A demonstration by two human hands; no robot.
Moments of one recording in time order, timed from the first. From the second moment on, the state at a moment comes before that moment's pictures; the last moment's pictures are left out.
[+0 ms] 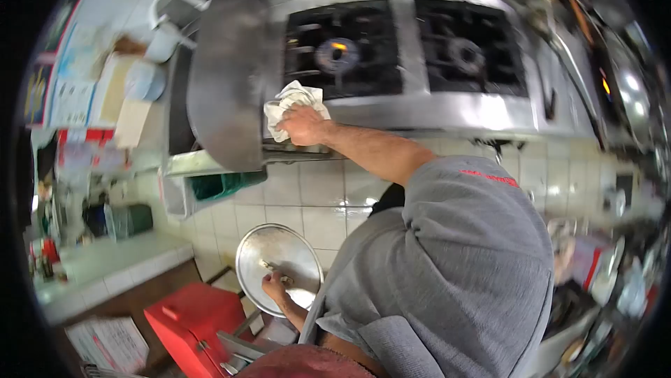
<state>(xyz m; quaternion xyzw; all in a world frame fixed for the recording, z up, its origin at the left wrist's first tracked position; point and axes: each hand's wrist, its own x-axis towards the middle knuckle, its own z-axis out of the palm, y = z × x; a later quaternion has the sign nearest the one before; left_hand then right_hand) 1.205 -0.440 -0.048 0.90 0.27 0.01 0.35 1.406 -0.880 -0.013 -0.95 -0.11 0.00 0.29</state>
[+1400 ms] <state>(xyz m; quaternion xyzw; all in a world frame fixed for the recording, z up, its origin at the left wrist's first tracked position) 1.324 -1.110 0.022 0.82 -0.33 -0.25 0.40 0.929 -1.140 -0.048 -0.76 0.46 -0.25 0.37</state>
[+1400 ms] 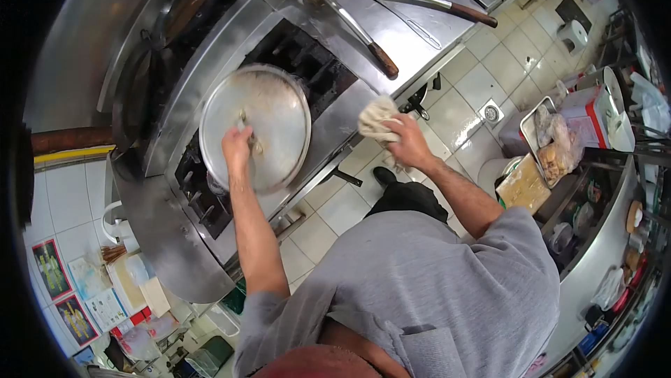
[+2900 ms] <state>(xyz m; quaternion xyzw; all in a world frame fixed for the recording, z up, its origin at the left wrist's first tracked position) 1.412 -0.764 -0.172 0.59 0.13 -0.39 0.70 1.153 -0.936 -0.114 -0.66 0.41 0.08 0.62</state>
